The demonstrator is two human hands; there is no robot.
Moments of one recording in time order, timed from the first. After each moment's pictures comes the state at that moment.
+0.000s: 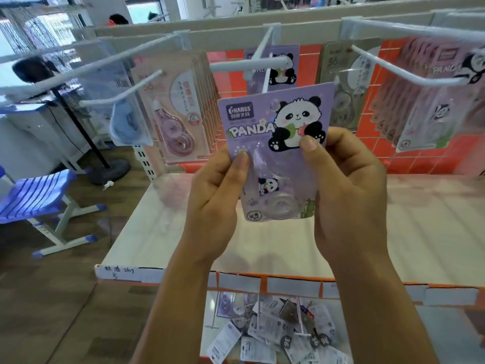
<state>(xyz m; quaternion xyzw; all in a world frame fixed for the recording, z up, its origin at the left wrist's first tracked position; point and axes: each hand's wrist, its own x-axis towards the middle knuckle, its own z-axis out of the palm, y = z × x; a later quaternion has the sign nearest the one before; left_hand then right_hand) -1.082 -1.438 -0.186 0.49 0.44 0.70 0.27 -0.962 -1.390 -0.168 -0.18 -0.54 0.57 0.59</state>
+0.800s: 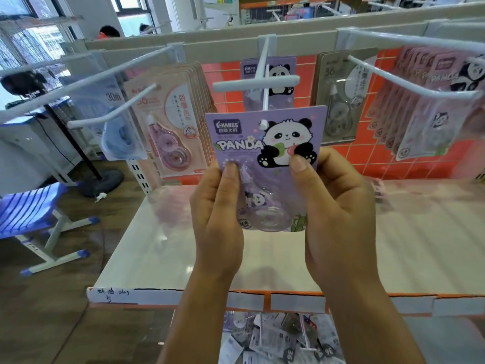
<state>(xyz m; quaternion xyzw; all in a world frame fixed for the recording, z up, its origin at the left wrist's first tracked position) -1.074 -1.424 -0.190 0.41 0.37 0.80 0.25 -0.978 -1.394 -0.176 -0.18 -0.56 0.55 0.60</state>
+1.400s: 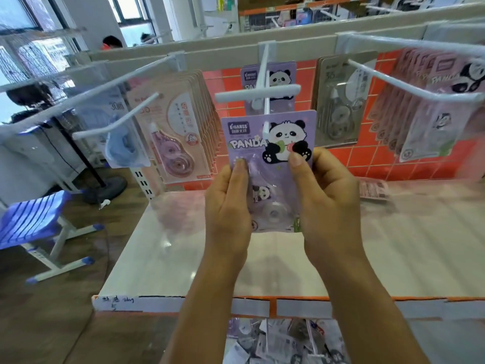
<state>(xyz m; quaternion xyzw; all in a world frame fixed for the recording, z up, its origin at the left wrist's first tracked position) -1.080 -1.406 -0.192 0.37 0.47 0.76 0.27 -0.990 -1.370 -0.188 -0.25 -0.56 0.52 0.59</state>
